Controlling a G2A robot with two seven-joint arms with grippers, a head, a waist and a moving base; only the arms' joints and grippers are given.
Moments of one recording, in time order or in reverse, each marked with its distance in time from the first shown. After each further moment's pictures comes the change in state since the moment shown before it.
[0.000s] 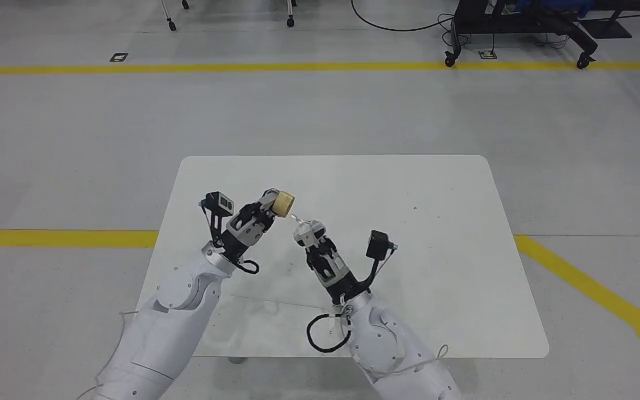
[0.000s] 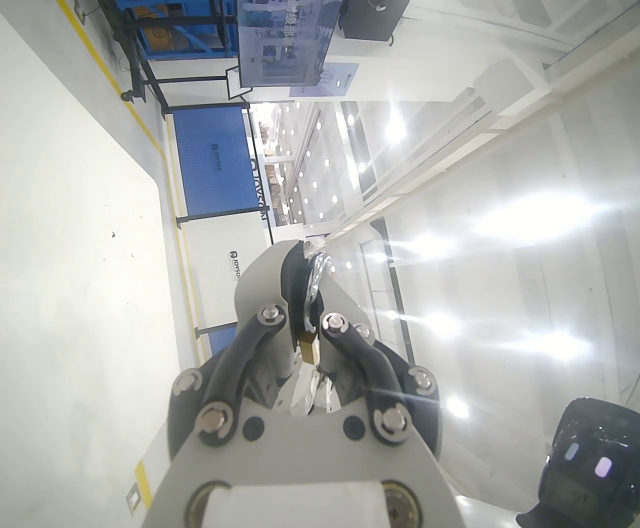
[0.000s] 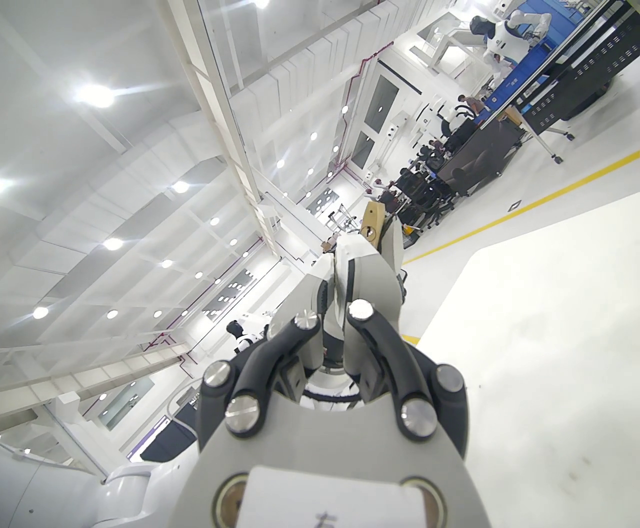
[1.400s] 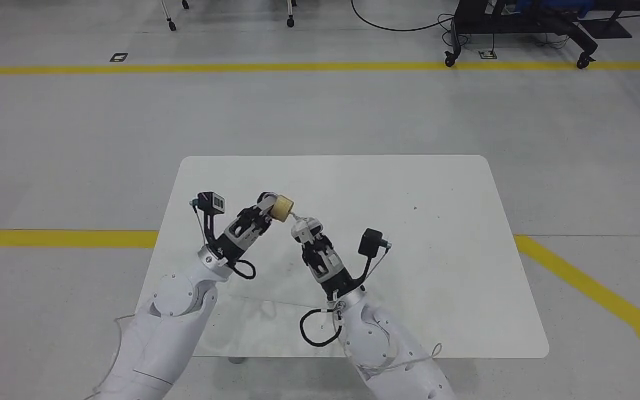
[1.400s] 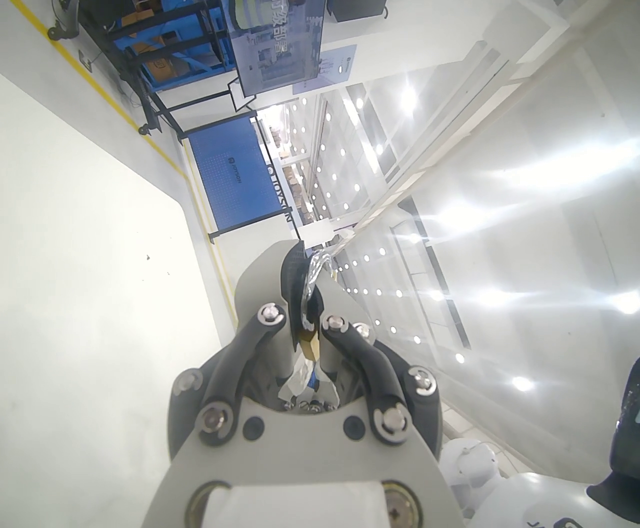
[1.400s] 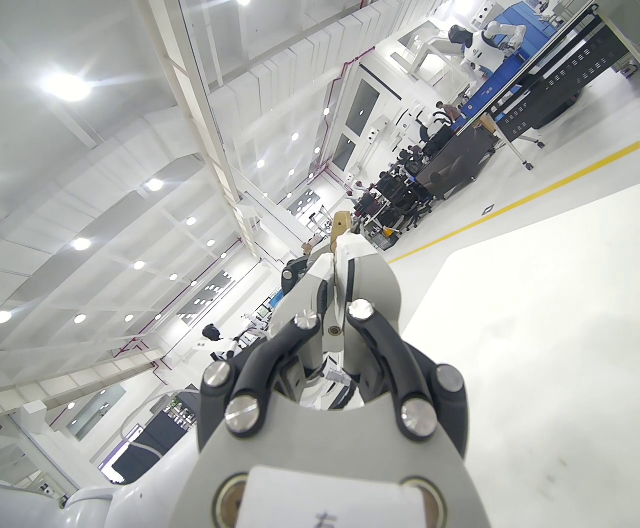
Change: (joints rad) left arm 0.041 -0.012 -0.054 -0.035 0.232 -0.094 0.049; right arm 0.008 -0.048 0.014 0.041 -0.070 0.051 -0.016
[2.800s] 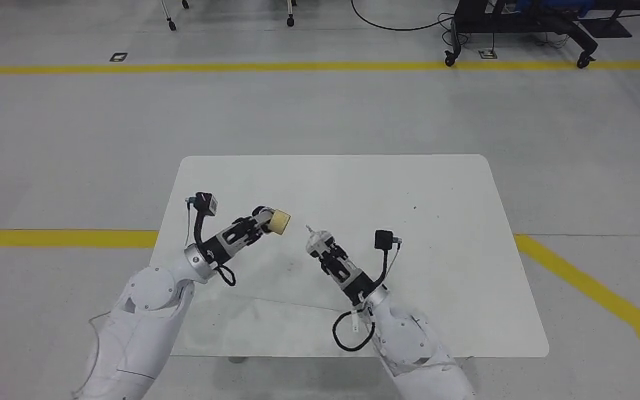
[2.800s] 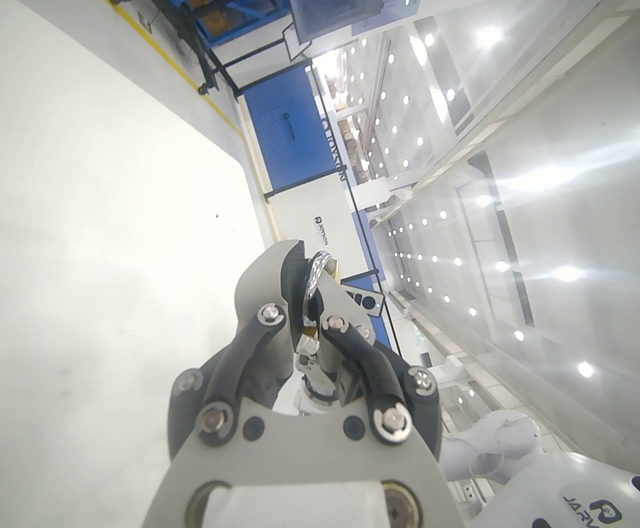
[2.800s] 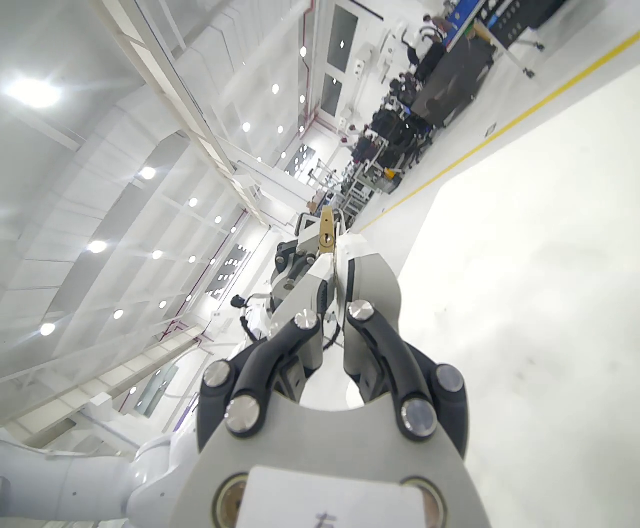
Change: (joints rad) left arm -0.007 0.038 -0.110 0.024 0.144 0.132 -0.261; right arm -0.112 0.046 0.212 -0.109 0.266 0.017 0.524
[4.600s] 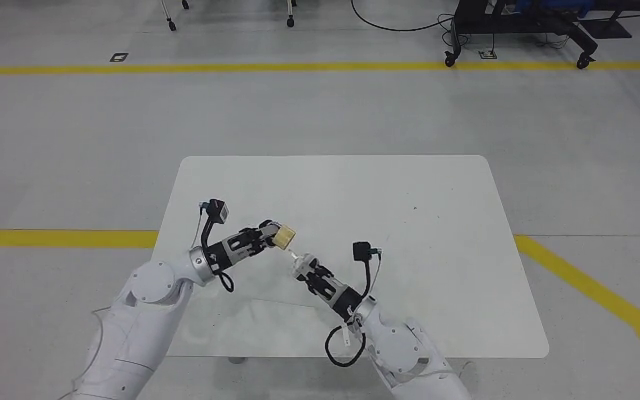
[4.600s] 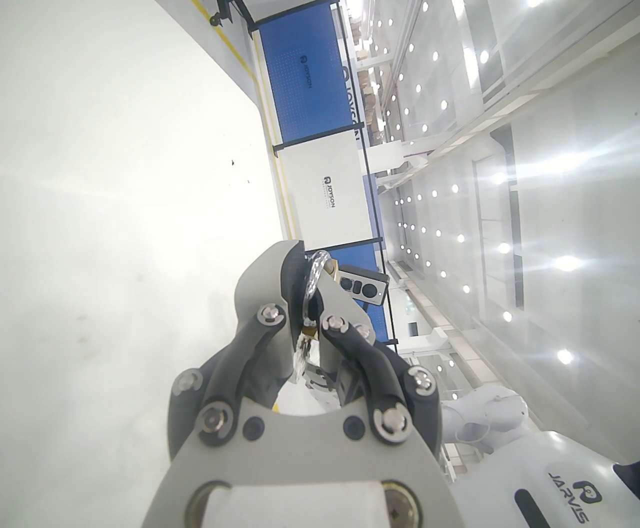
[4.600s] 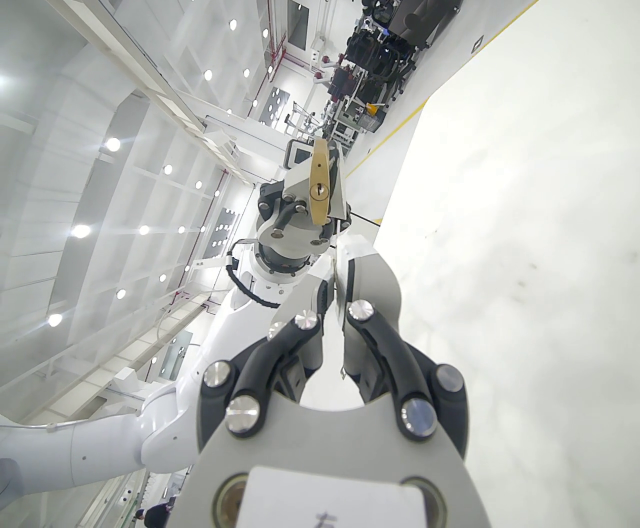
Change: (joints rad) left arm -0.054 0.013 0.049 0.101 -0.084 0.067 -0.165; right arm -0.016 0.010 -0.074 0.008 0.004 0.071 0.075
